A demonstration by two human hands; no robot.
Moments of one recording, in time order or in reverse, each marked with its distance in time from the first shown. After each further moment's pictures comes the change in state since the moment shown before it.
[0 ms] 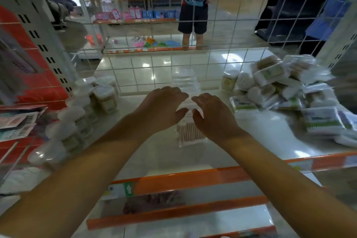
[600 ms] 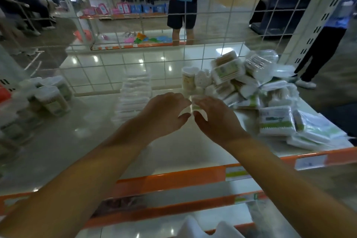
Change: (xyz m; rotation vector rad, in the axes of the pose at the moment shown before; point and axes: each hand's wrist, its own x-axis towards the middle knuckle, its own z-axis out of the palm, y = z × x) left_hand 0.081 0.113 0.043 -0.056 -0.055 0.031; right_hand -0.030 0.144 -0.035 0.040 0.025 0.026
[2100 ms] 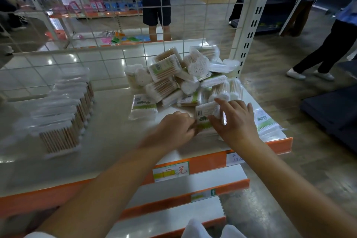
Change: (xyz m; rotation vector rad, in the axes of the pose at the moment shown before) left_hand 0.090 0.136 0.109 -0.219 -0.022 0.054; right_hand -0.063 0.180 -0.049 -0.105 0.221 0.175
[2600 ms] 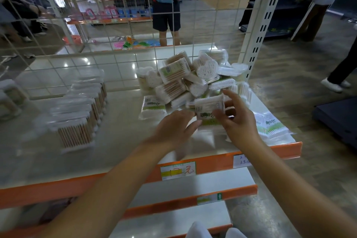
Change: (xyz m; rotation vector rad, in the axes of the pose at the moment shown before) left_hand -0.017 -0.002 -0.016 -0.119 0.122 -0.131; right_hand 0.000 -0.020 -0.008 0.744 -0.013 0.161
